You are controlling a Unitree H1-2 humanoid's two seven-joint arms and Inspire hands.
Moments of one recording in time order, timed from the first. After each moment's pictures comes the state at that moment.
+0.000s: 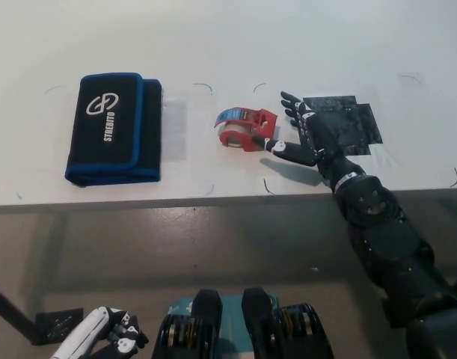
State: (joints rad) left_arm 0.12 0.40 -0.15 -0.27 0.17 0.19 -0.27; right_arm -0.89 -0.05 0.05 1.13 -0.10 -0.35 0.07
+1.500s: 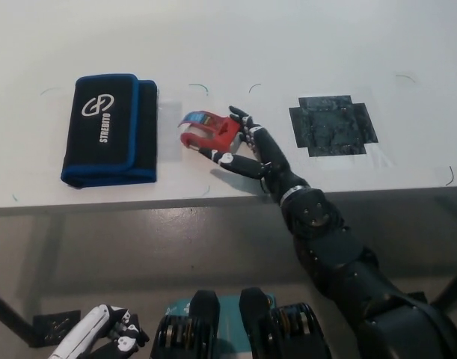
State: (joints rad) left_arm 0.12 0.40 -0.14 -0.27 0.17 0.19 -0.29; right_arm -0.94 0.11 0.06 1.25 -0.08 -0.39 0.04
